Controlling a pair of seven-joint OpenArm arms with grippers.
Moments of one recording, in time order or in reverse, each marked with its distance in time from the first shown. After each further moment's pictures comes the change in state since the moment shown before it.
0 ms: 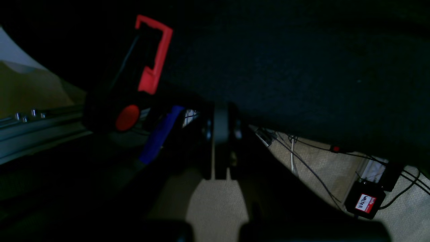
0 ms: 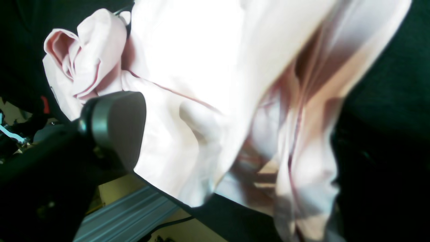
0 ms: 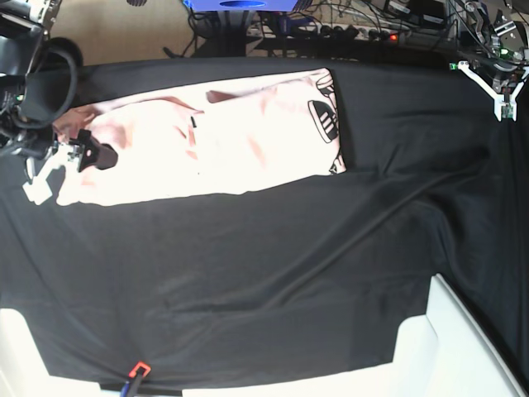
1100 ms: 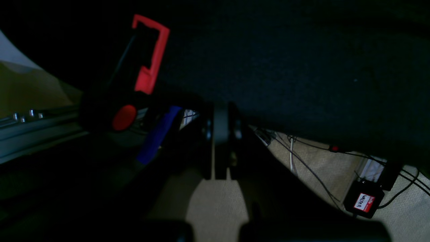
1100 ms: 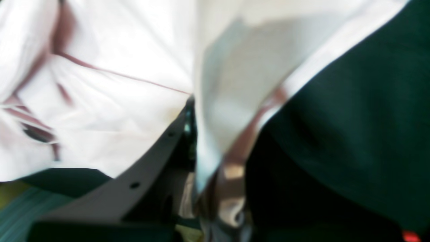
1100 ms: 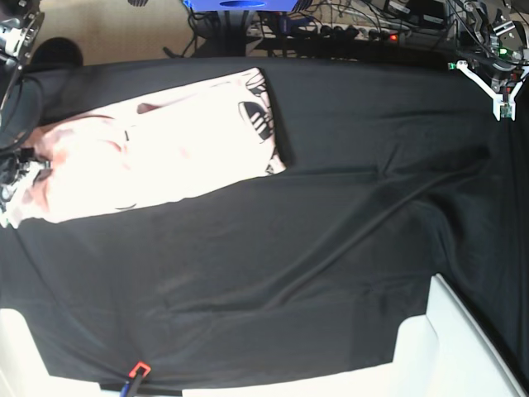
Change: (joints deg) left arm 0.0 0.3 0.0 0.0 0.2 0.0 0.0; right arm 8.0 5.2 -0.1 1.0 -31.3 -0.2 5.2
